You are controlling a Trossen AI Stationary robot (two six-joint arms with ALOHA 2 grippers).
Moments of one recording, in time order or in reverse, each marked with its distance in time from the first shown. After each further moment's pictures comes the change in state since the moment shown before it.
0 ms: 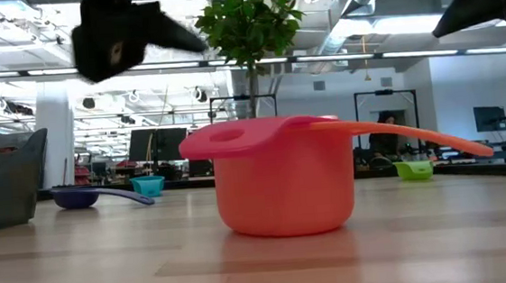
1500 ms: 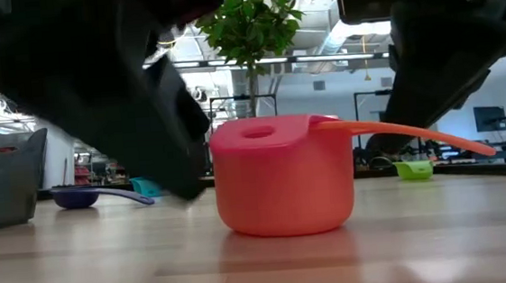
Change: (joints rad) left arm -0.003 0.333 0.026 0.260 0.333 0.435; right arm -0.077 1.027 0.353 0.842 -0.755 -0.422
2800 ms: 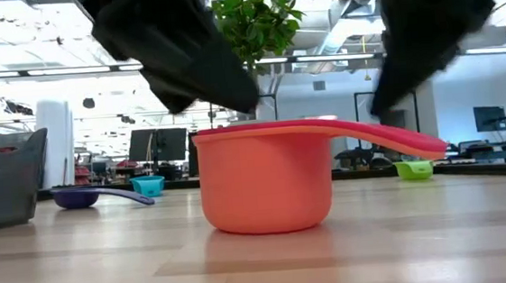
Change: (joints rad) left arm 0.062 -0.122 0.072 -0.232 -0.137 0.059; right arm -0.023 -0.092 0.051 -0.251 0.151 -0.044
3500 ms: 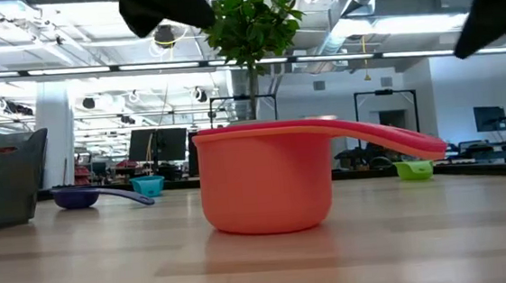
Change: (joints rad) left arm -0.010 -0.268 -0.001 -0.287 -0.299 0.042; right arm 0.184 -0.431 -0.211 -0.624 0.314 0.733
